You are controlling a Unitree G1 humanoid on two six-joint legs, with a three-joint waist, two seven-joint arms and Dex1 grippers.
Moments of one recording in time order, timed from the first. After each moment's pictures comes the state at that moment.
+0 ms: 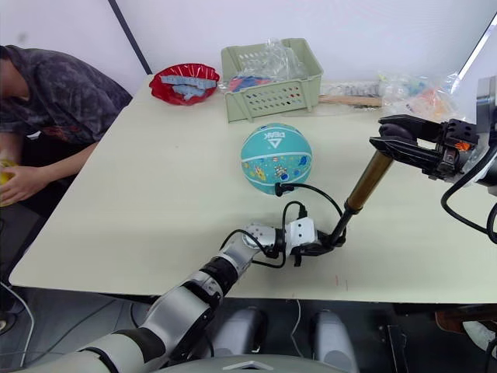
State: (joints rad) left arm -0.64 -0.02 -0.42 1.00 0.19 -0.42 -0.89; right arm -0.37 -0.94 -0.41 -0.30 0.95 0.68 1.00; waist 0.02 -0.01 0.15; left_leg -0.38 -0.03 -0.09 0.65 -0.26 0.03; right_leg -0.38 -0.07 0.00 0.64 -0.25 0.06
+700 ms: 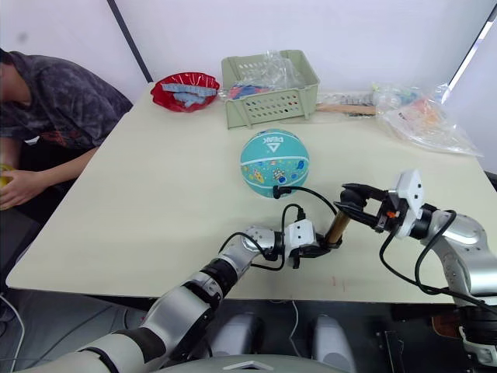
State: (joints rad) left arm -0.64 -0.02 -0.42 1.05 0.20 -0.42 -0.87; right arm -0.09 -0.65 -0.10 -0.16 0.54 0.20 1.03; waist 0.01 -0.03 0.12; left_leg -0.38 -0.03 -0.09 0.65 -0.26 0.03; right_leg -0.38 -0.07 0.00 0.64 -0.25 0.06
